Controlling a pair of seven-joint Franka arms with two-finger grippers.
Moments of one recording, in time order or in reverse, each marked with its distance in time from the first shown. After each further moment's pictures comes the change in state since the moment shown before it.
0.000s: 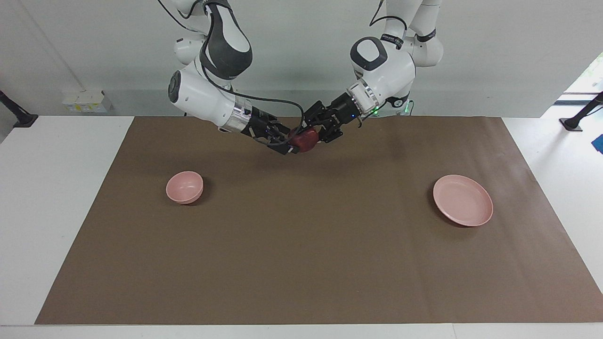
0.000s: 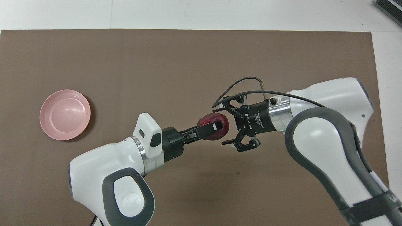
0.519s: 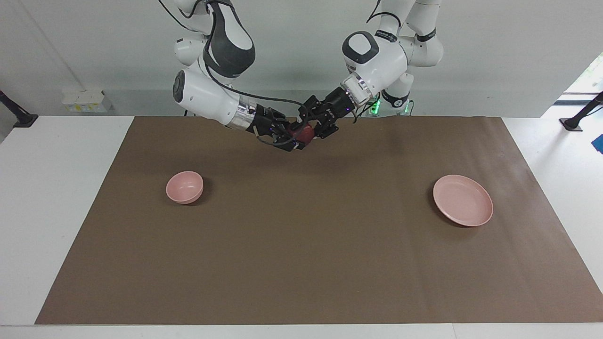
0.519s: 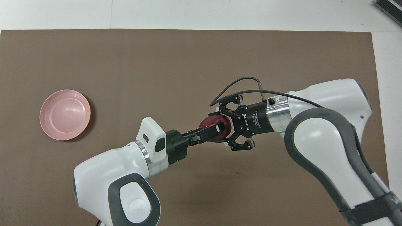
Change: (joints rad) left arm -0.002 -0.002 -0.016 0.000 -0.004 0.030 -0.001; right arm 0.005 -0.003 -0.001 0.001 0.031 -0.001 0.011
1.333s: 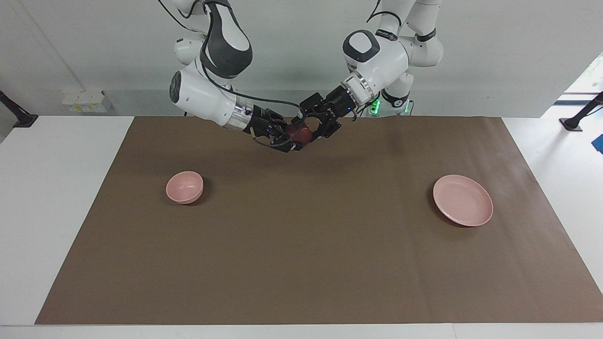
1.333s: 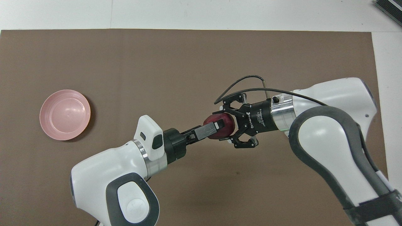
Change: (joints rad) left arm 0.002 -0.003 0.008 0.009 -0.001 0.007 -0.063; right arm -0.017 -0.002 -0.015 0.002 -0.042 -0.003 0.001
